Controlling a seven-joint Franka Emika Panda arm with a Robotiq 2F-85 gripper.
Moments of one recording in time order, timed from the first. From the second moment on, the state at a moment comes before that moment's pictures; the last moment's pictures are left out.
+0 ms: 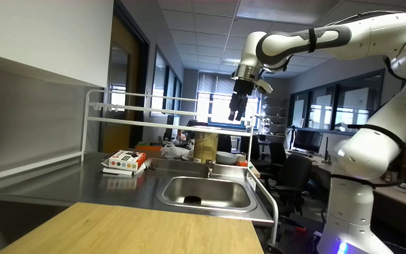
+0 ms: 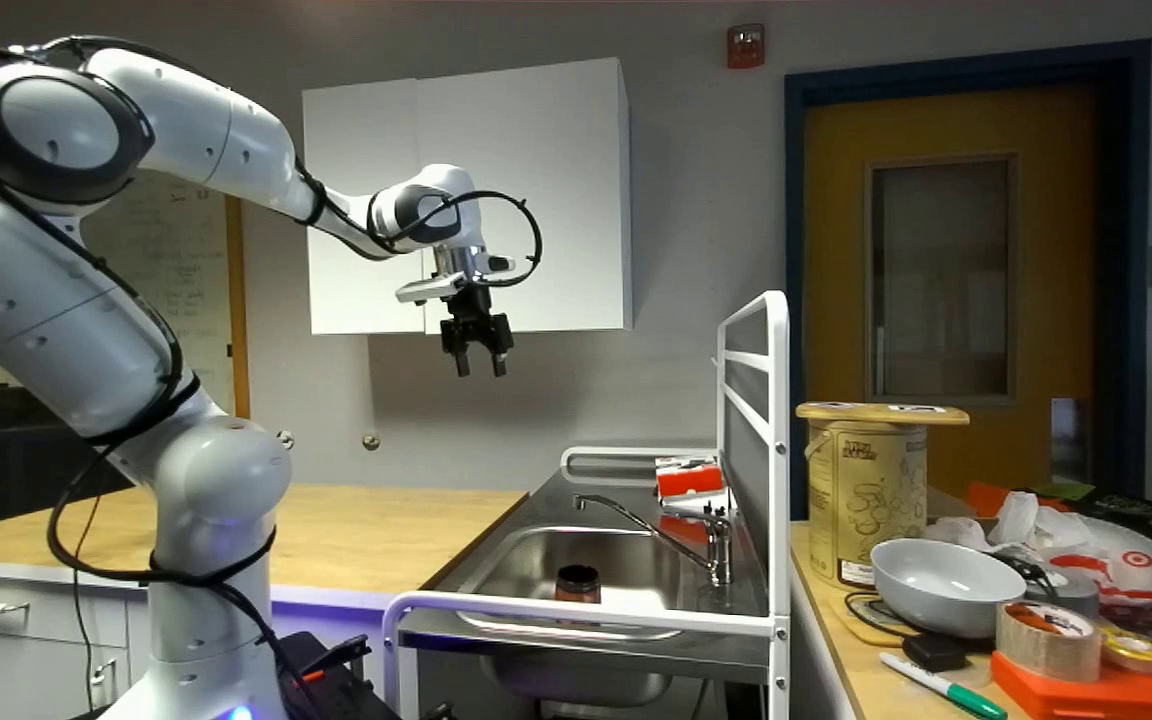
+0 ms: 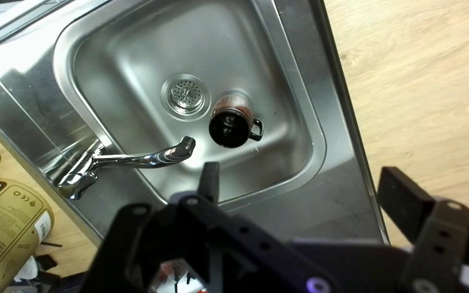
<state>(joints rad) 0.07 -0.62 0.04 -2.35 0.00 1.92 -0.01</state>
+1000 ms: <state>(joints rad) -0.04 -0.33 0.01 -2.27 0.04 1.98 0.20</state>
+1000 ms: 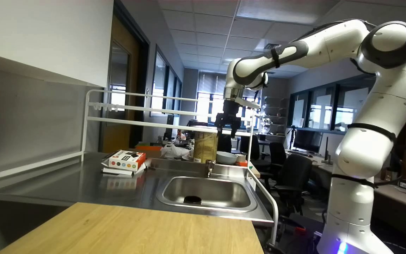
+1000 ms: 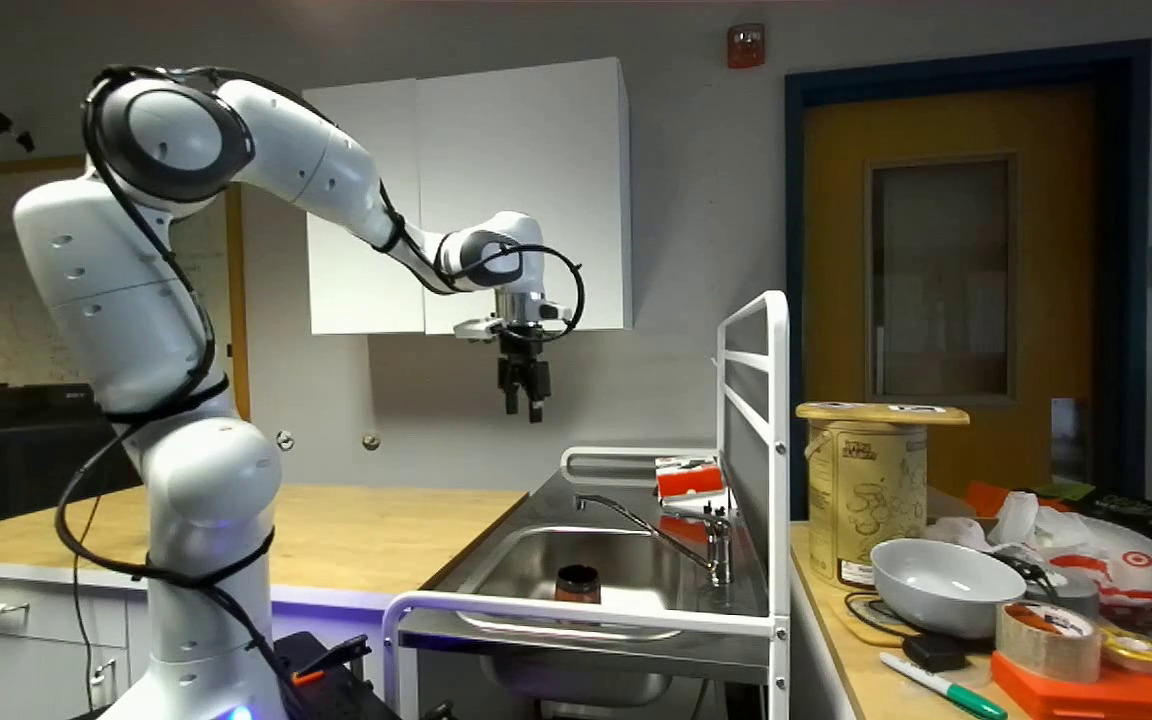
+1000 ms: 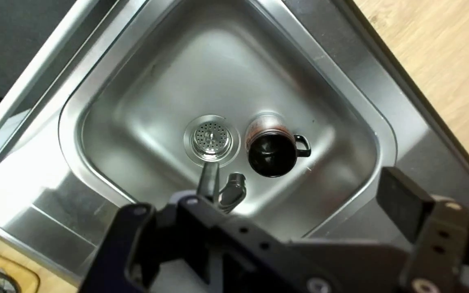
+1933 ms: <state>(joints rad) -0.10 0.10 -0.06 -2.02 0.10 2.01 0.63</state>
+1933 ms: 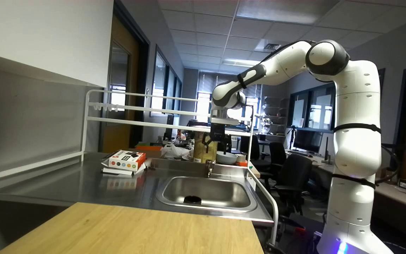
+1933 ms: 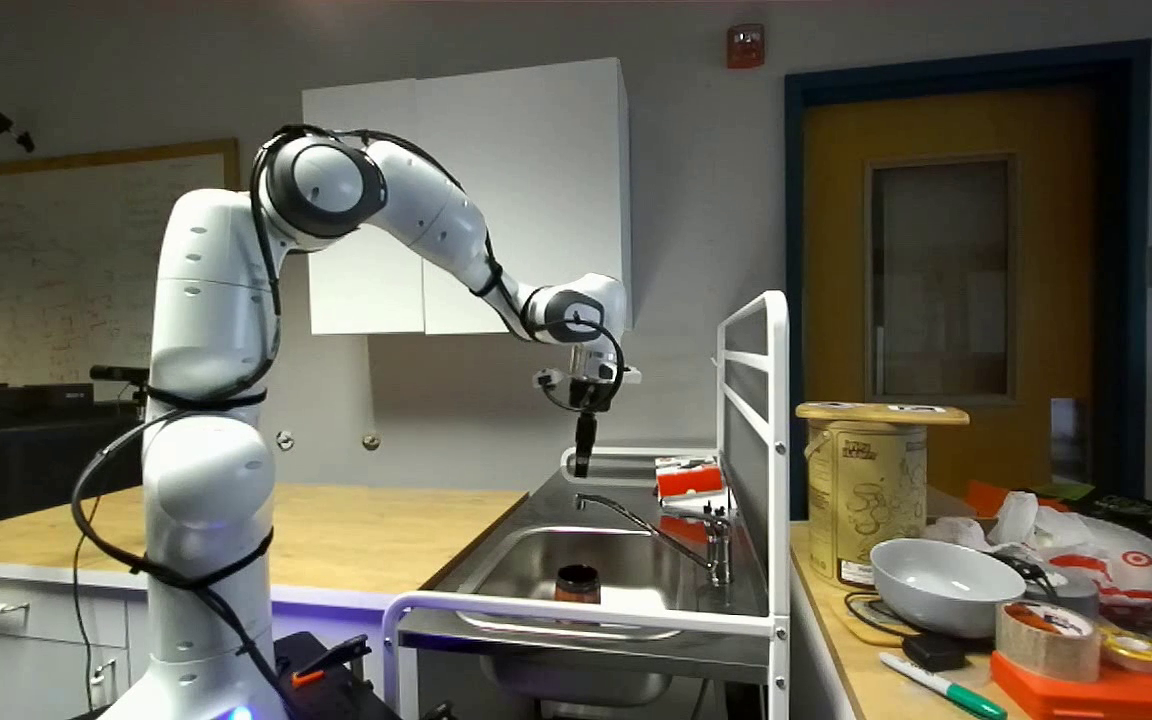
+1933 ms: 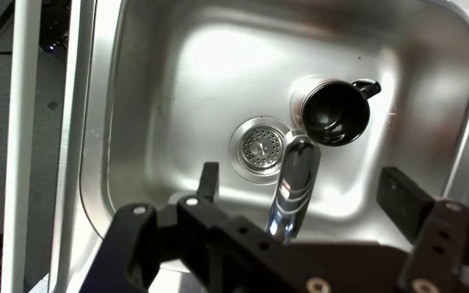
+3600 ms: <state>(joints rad) -0.08 0.40 -0.09 -1.79 0.12 1.94 0.67</state>
